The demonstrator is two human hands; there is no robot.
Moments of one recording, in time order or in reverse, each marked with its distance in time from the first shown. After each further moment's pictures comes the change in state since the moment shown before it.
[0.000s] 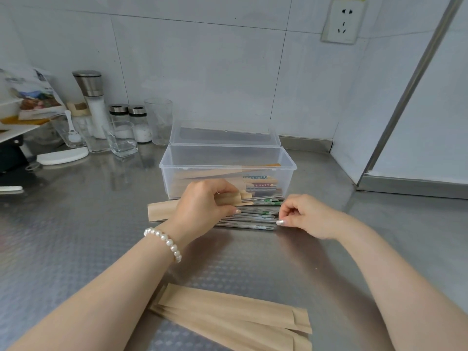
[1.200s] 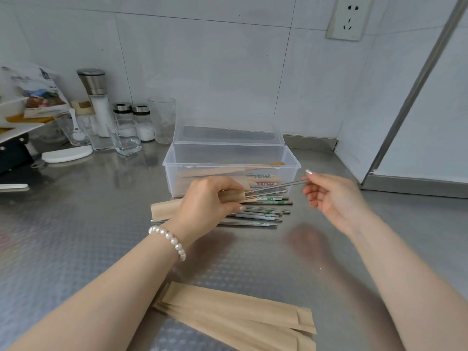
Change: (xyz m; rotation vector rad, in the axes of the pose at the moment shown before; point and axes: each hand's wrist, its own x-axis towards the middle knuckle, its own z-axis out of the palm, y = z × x) left_hand 0.000 0.002 0.000 -0.005 0.046 0.041; right_hand 0.001 0.003 -0.015 1.090 0.480 0.141
